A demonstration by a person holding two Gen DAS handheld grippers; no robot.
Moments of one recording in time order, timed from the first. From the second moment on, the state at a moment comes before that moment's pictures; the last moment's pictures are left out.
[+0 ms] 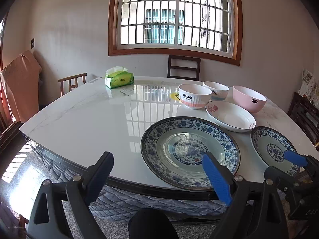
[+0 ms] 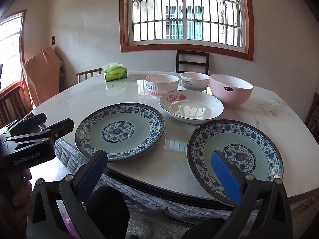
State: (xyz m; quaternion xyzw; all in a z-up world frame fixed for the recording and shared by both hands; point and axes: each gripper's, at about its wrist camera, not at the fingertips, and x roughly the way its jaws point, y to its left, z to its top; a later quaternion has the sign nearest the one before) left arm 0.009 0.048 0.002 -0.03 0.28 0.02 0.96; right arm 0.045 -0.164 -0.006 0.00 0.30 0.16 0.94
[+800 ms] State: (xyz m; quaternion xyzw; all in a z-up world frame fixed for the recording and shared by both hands) left arm 0.073 0.084 -0.019 -0.06 0.36 0.00 0.93; right arm 0.144 -0.163 -0.038 0.21 0.47 0.28 0.81
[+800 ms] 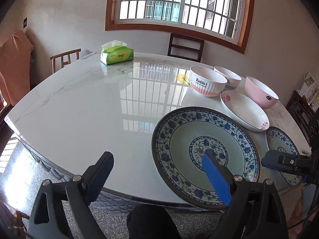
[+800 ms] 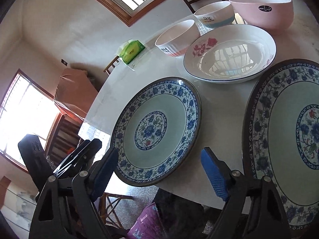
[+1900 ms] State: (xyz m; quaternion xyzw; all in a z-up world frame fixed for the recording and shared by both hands) left arm 0.099 0.094 -0.035 -0.06 0.39 0.00 0.92; right arm 0.207 -0.153 -0.050 0.15 0.53 0.21 0.81
